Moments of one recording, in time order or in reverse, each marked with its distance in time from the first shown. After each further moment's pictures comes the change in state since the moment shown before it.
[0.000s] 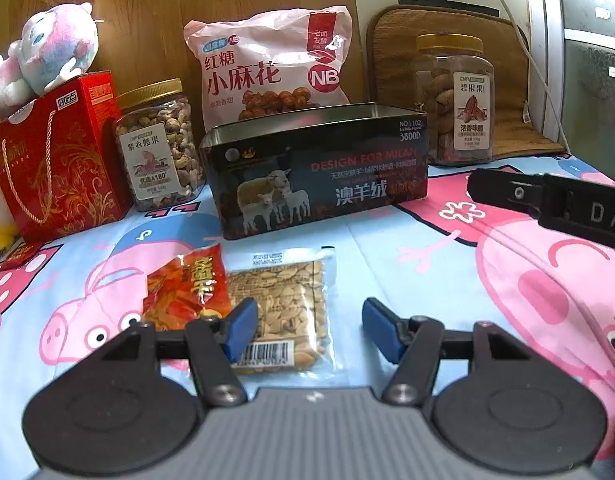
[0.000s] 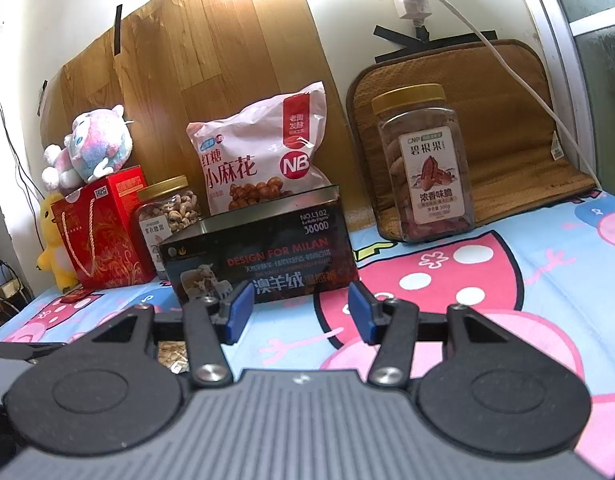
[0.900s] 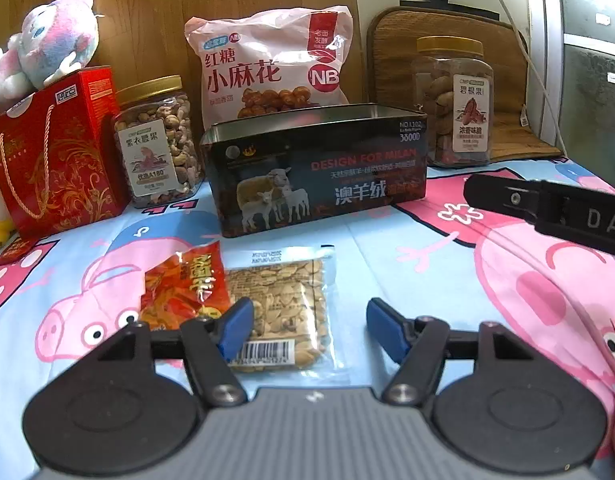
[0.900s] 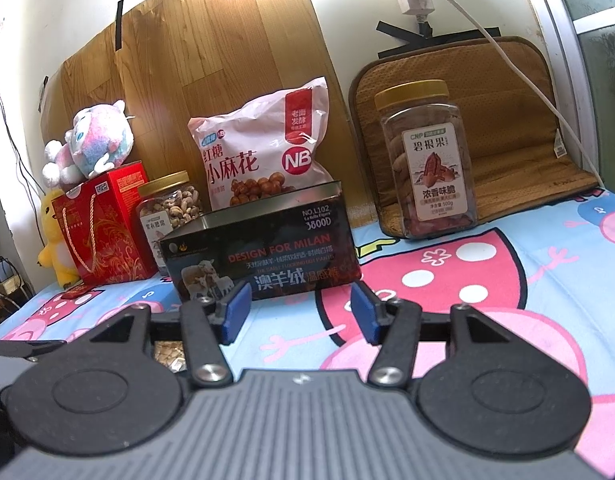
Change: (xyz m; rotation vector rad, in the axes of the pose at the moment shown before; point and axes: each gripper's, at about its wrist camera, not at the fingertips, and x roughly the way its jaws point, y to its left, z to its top) left arm 0.000 0.003 0.000 -0.013 0.001 -0.017; right arm 0.002 0.001 0.000 -0.003 0.013 0.006
